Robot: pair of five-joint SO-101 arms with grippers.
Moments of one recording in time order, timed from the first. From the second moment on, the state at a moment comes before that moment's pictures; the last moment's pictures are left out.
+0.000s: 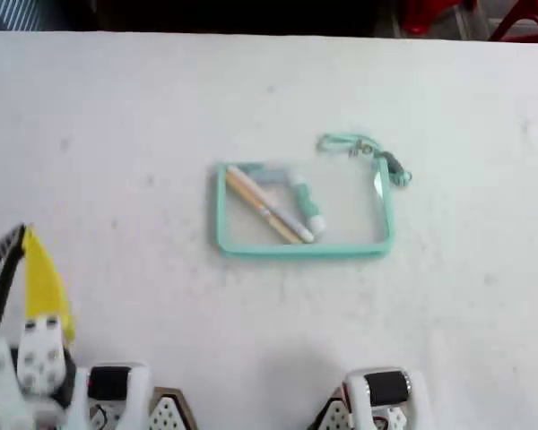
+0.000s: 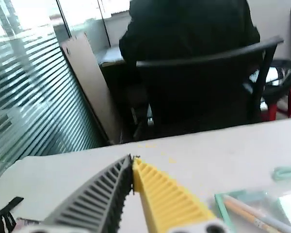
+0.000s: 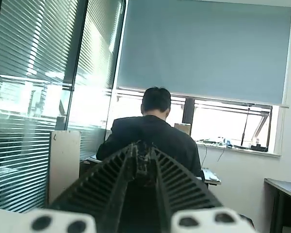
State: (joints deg) left arm -7.4 -74.7 -0.1 92.1 -8.9; right arm -9.7 -94.5 -16.5 97.3 7.7
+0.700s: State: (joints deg) left arm -7.5 -104.9 63.0 59.7 -8.2; right arm -9.7 -103.2 34.5 77.6 9.6
